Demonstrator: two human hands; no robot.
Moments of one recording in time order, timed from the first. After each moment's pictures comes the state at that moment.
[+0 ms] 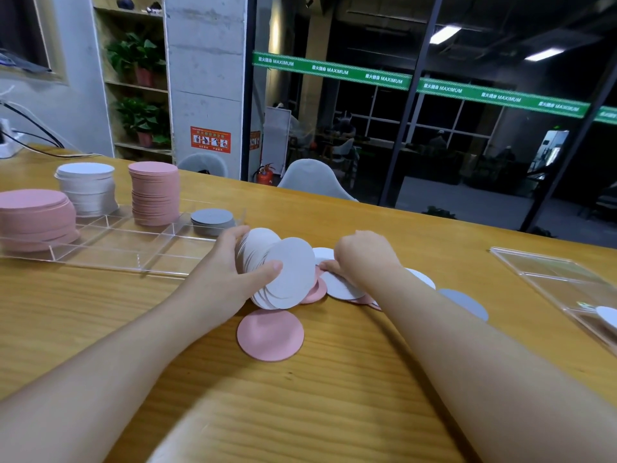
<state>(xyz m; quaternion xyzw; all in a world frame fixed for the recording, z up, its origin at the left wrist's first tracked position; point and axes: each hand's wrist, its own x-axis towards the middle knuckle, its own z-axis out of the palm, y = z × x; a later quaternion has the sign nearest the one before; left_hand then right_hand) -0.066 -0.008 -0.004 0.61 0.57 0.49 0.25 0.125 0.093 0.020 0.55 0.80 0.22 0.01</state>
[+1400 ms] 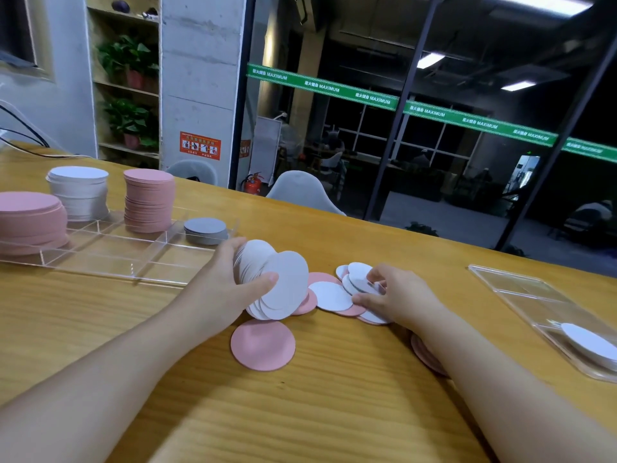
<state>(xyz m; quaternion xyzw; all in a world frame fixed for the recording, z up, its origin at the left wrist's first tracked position) -0.067 -0.006 -0.003 0.61 0.56 0.49 0.27 0.191 0.058 0.017 0.66 0.74 -0.03 -0.12</state>
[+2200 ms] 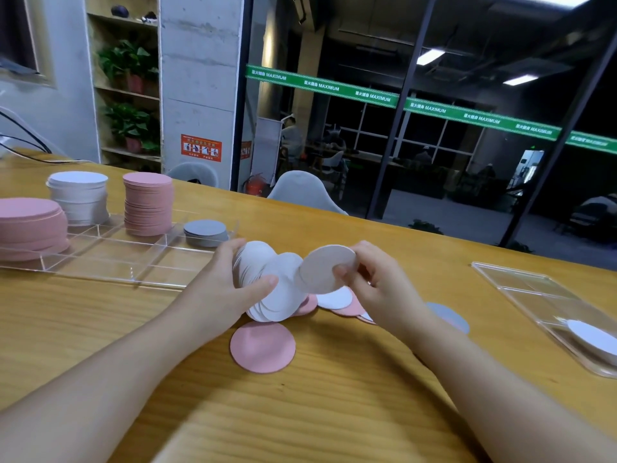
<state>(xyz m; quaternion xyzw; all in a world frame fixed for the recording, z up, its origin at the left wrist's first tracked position) -0.067 -0.006 -0.005 0.62 0.56 0.49 0.26 0.157 0.028 0.020 0.38 0.83 -0.10 -0.40</state>
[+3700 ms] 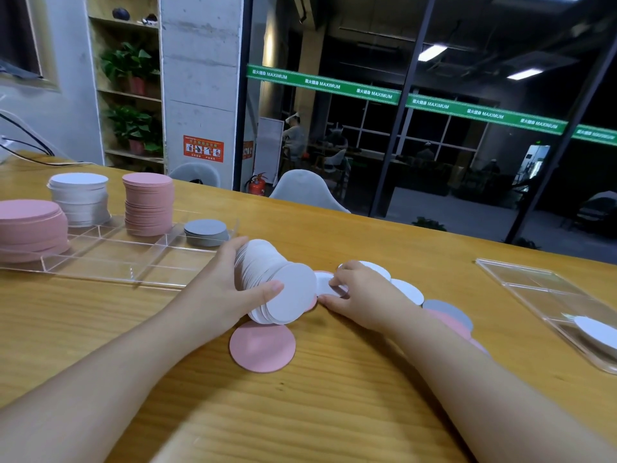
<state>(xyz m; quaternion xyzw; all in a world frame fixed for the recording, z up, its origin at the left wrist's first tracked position) -0.065 -0.011 -0.001 0.64 0.56 0.47 0.24 0.150 0.055 0.004 0.54 0.84 0.00 -0.11</state>
